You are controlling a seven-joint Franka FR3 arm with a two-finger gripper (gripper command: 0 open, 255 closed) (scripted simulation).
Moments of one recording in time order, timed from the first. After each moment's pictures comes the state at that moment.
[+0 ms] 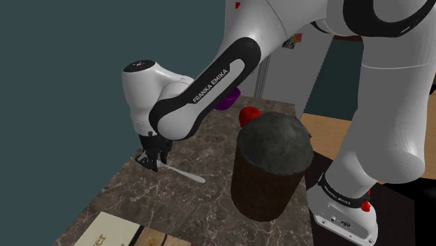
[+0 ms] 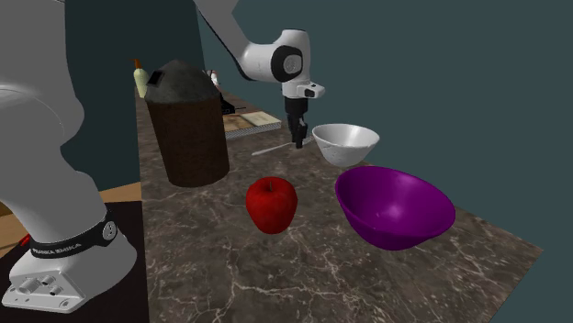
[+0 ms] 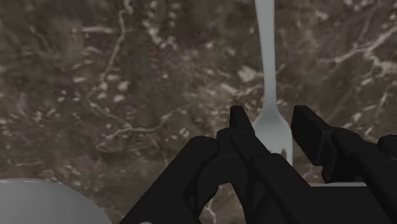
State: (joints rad) arm 0.25 0.34 0.40 -2.03 -0.19 2.38 0.55
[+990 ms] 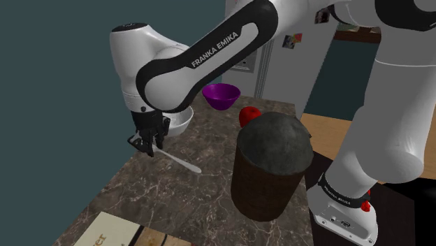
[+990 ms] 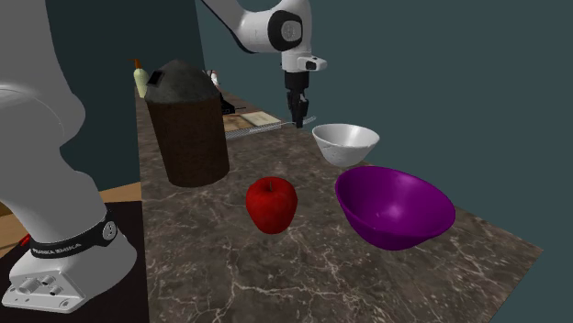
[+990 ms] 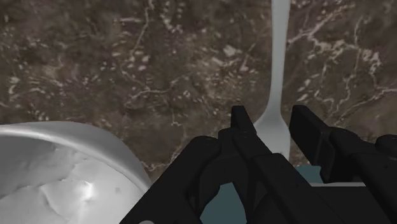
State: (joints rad) arm 0.22 0.23 0.43 -1.97 -0.12 2.22 0.50
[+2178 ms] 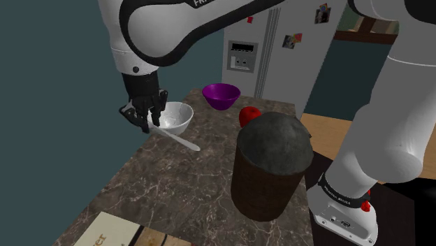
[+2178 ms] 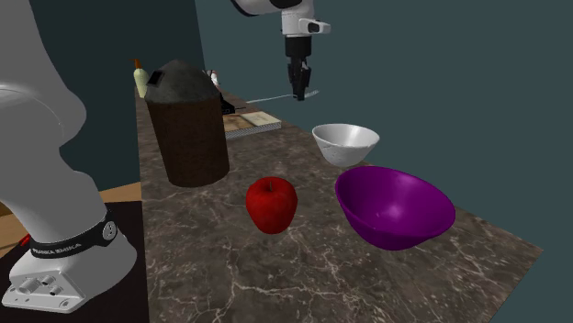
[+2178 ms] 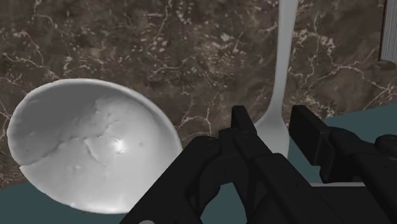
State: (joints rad) arm 0.20 0.13 0.44 -1.85 -0.06 2.01 0.45
